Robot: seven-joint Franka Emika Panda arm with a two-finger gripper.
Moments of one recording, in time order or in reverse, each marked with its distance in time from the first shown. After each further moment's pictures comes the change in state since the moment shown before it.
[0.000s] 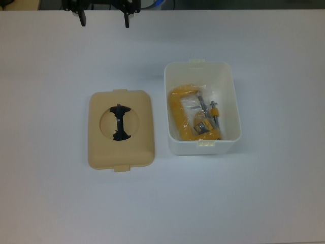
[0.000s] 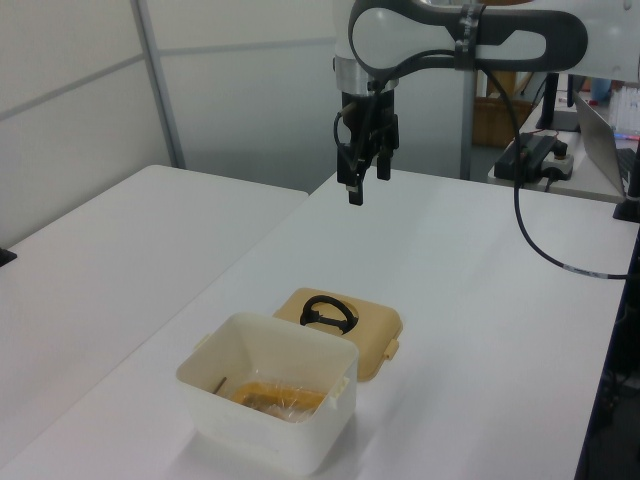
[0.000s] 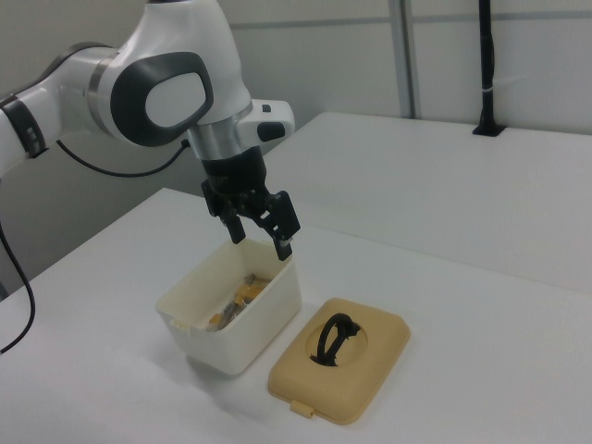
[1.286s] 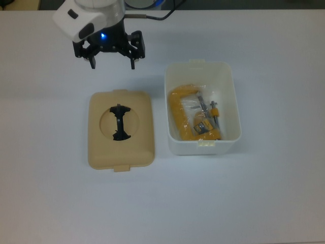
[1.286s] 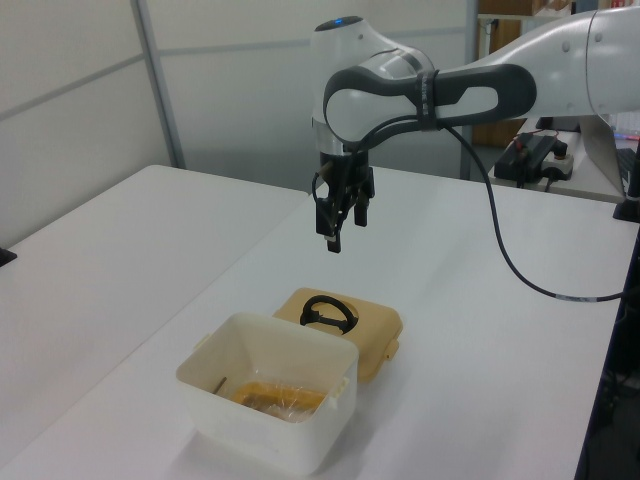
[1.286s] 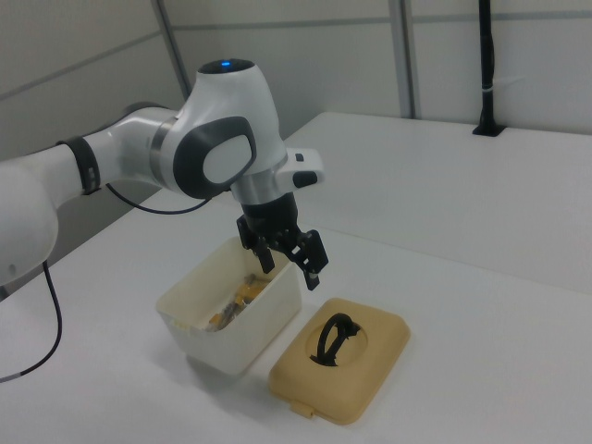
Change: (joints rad) arm 0.019 0.111 -0.004 -0.099 0.003 0.212 0.000
